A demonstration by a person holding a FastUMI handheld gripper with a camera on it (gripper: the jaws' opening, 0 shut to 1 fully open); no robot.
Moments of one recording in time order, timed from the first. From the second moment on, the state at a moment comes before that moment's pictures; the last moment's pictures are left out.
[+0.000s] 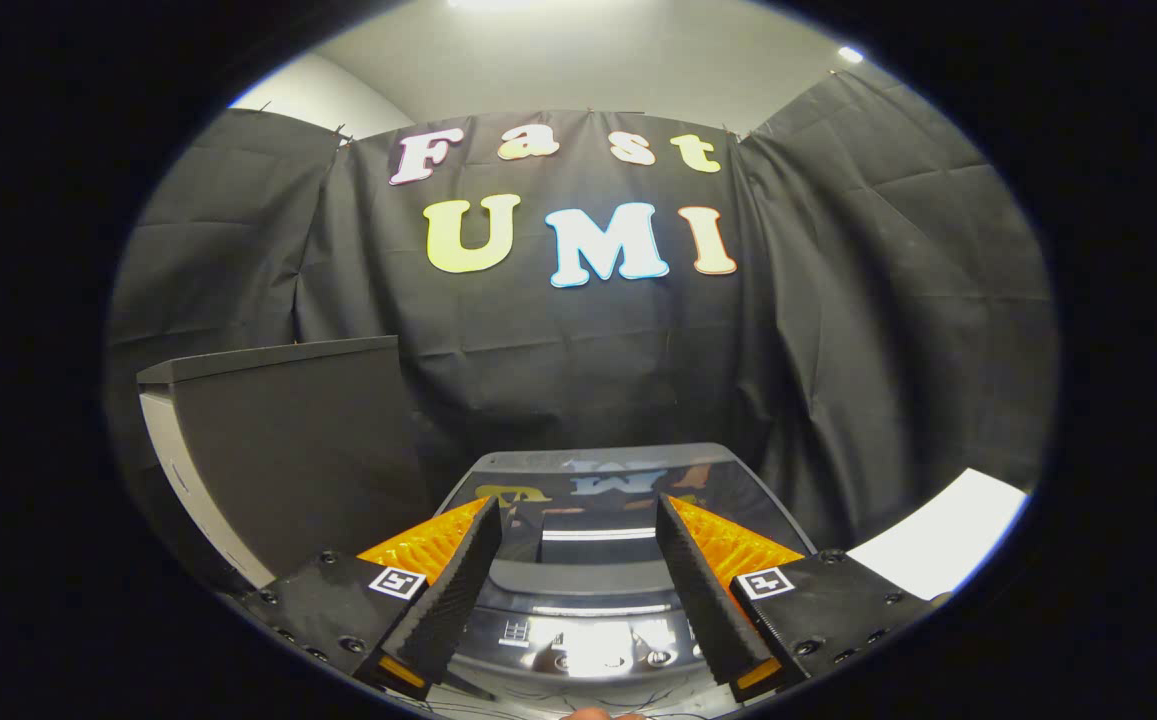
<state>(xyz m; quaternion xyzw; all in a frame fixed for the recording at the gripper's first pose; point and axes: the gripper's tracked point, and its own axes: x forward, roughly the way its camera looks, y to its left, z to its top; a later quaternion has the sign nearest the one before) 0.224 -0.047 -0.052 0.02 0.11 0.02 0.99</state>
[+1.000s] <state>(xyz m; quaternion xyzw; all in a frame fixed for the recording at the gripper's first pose) 0.003 -0.050 -0.050 0.04 0.07 0.02 1.00</state>
